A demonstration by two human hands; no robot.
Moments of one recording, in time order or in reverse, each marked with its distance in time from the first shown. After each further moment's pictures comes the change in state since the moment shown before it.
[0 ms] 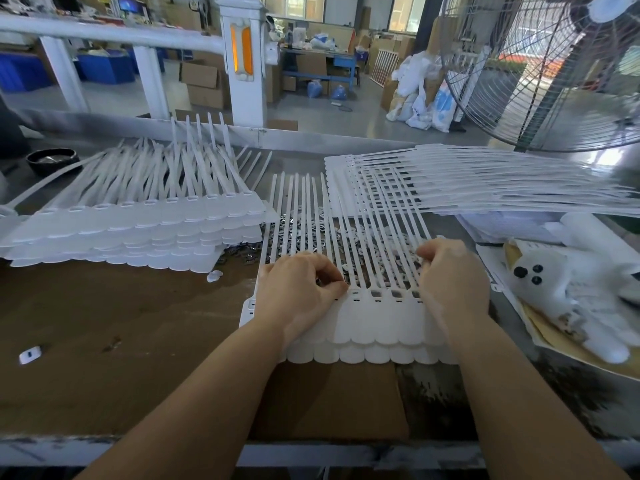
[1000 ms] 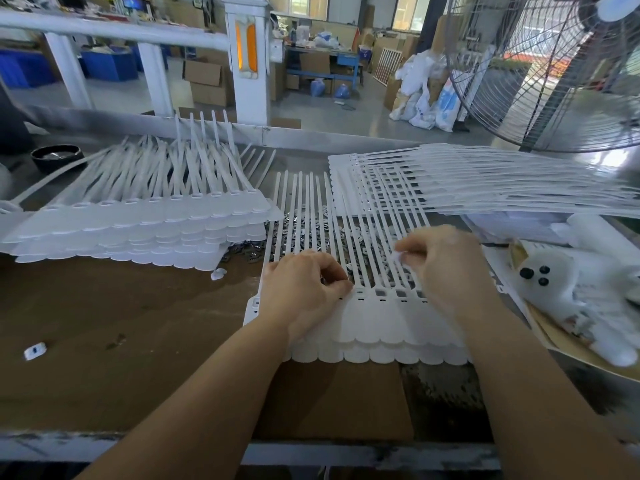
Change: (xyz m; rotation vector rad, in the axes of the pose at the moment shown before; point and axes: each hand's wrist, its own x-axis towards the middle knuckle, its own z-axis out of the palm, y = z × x) left_hand 0.001 -0.001 0.001 -0.020 0.000 0.000; right_hand 0.001 -0.021 -0.026 0.100 -0.193 -0.295
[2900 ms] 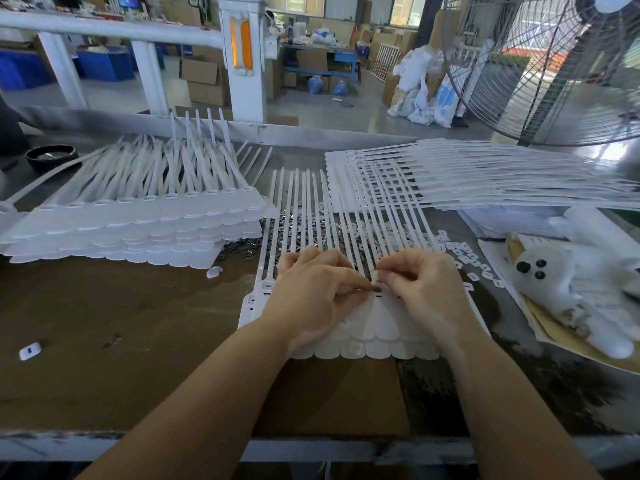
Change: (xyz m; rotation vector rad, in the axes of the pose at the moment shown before) left_hand -0.007 0.008 0.003 0.169 -0.087 0.332; right_hand -0.022 0.006 0.028 0.518 -0.013 0.164
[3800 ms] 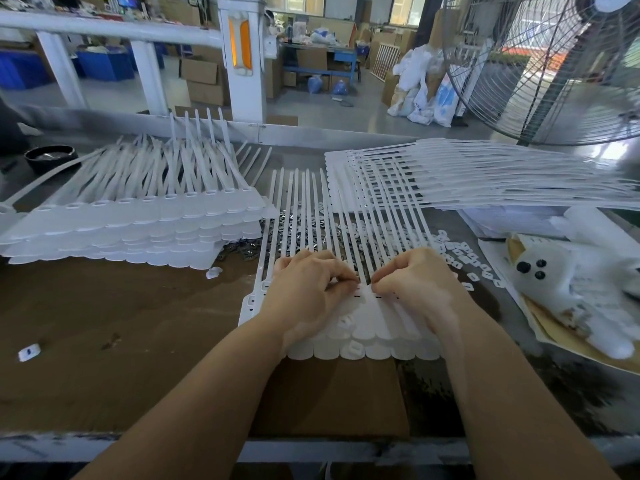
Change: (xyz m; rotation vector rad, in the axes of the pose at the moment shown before) left_hand 0.004 -0.005 0.000 -0.120 0.004 -0.136; right_hand 0.012 -0.015 -0.002 -0.091 -0.176 0.310
